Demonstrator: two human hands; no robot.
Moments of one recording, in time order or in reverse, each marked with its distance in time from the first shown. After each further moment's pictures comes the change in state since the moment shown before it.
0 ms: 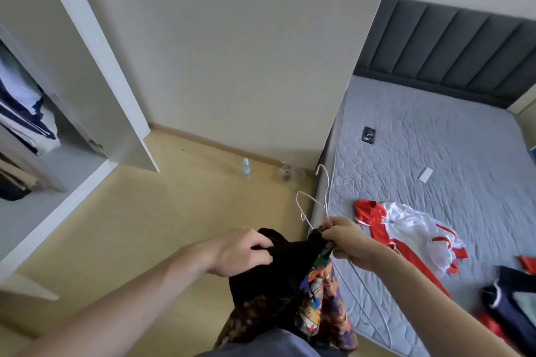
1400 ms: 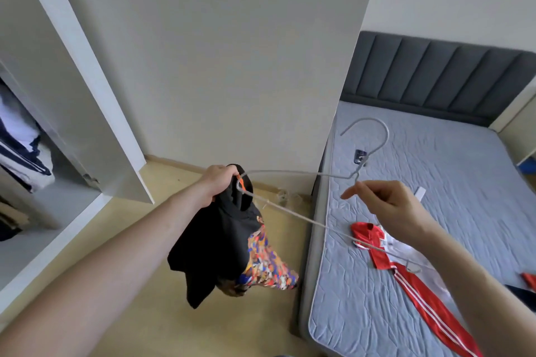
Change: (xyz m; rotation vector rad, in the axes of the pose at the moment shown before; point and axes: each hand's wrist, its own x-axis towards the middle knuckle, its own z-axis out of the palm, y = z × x) left_hand 0.061 0.006 -0.136 -0.613 0.742 -0.314; right_hand -0.086 -0.088 -0.075 -0.367 0.362 -0.712
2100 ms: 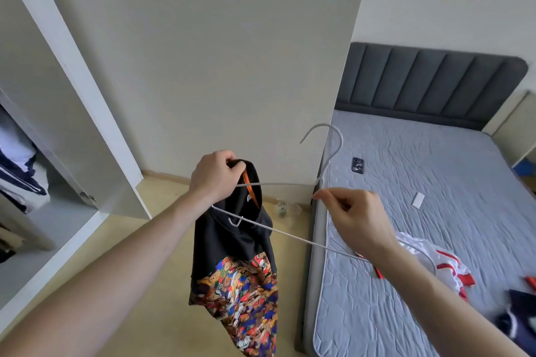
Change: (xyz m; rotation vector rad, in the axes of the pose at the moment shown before) left_hand -0.008 0.038 -0.006 0.523 0.329 0.543; right_hand 0.008 -0.034 0.049 -0.100 0.259 -0.078
